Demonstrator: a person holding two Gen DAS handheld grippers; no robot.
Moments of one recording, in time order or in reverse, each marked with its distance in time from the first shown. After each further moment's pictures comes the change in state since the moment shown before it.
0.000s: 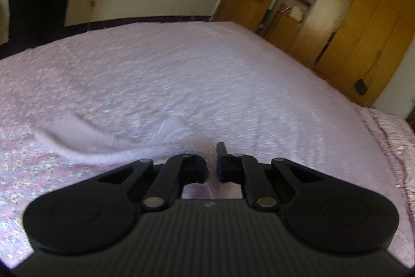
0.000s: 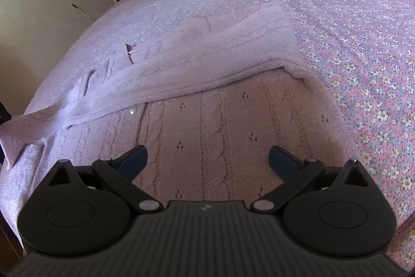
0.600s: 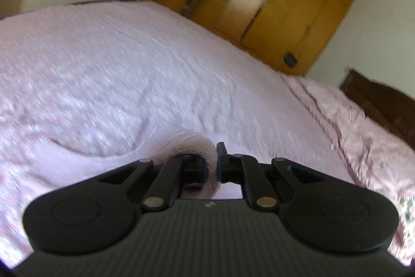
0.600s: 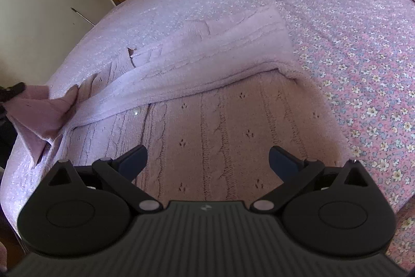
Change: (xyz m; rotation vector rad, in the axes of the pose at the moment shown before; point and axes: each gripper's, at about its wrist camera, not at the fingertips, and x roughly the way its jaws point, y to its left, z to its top) left arm -0.007 -0.098 -0.066 0.103 0.113 -0.311; right arm -0.016 0.002 -0.004 0.008 -0.012 -0.010
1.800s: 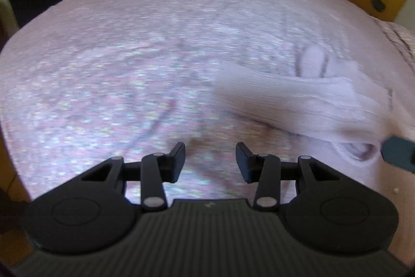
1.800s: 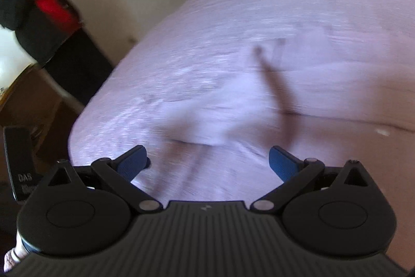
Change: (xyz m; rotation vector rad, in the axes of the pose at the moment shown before) left arm -0.068 0.125 -0.033 0.008 0.259 0.467; right arm 0.050 0.237 0.008 -0.312 0.205 0.418
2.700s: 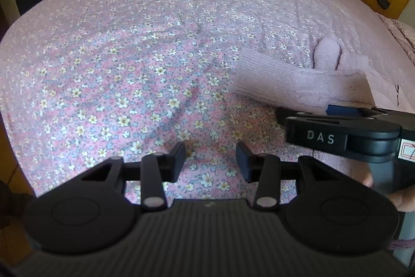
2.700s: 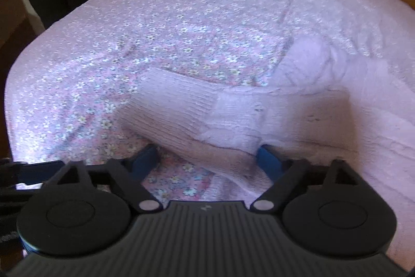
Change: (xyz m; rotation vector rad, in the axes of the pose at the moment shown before) left arm 0.009 0.019 -0.005 -0.012 0.050 -0.003; right arm 0.137 0.068 0.004 -0.352 0.133 -0.279
